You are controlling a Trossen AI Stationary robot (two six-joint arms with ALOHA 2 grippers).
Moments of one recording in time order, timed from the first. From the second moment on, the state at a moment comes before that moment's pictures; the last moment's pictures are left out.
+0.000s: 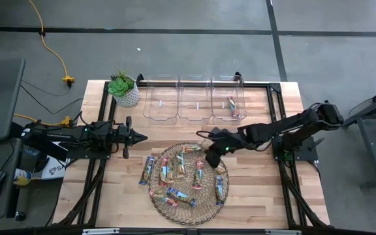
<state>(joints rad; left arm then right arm) -0.04 0.16 0.02 0.00 -0.08 -0.03 0.18 1.47 0.97 -0.26 0.10 0.80</state>
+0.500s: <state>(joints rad) -0.04 0.16 0.02 0.00 -0.08 -0.03 0.18 1.46 0.97 0.41 0.06 0.55</state>
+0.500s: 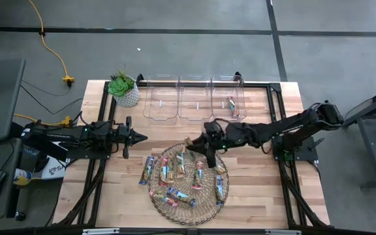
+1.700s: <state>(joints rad) -0.04 0.16 0.02 0.00 -0.08 -0.03 -0.32 1.72 1.88 -0.48 0.22 0.46</state>
